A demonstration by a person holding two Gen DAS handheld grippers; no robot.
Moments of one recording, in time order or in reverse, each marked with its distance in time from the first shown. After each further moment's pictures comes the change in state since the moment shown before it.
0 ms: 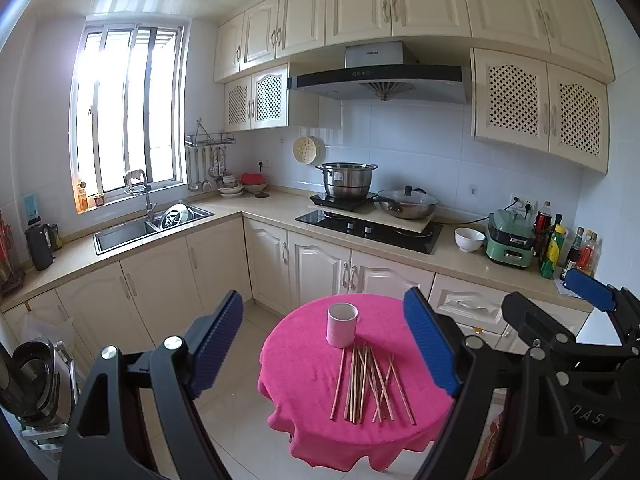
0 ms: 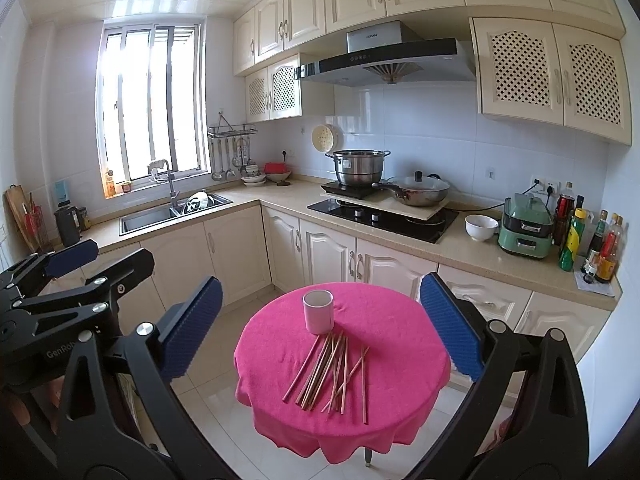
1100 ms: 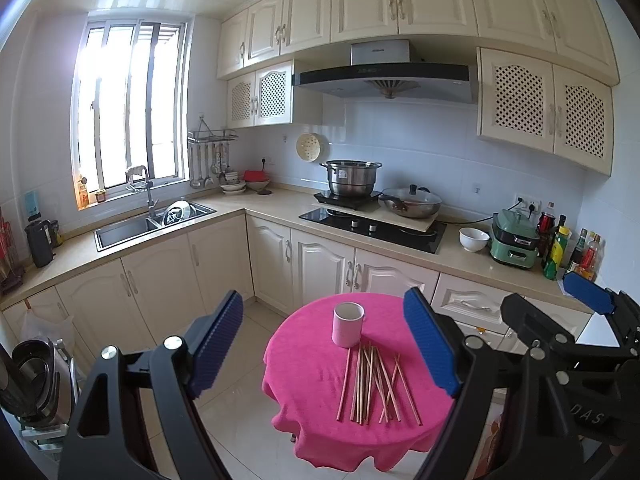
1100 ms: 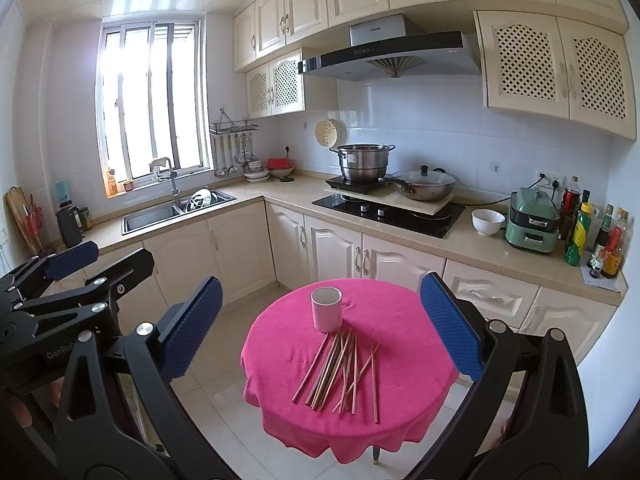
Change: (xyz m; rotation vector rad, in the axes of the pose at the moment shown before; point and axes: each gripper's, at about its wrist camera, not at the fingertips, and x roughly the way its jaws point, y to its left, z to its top) left arm 0.012 0.019 0.002 -0.010 0.011 0.001; right arm 0.016 0.011 -0.004 0.009 0.020 0.011
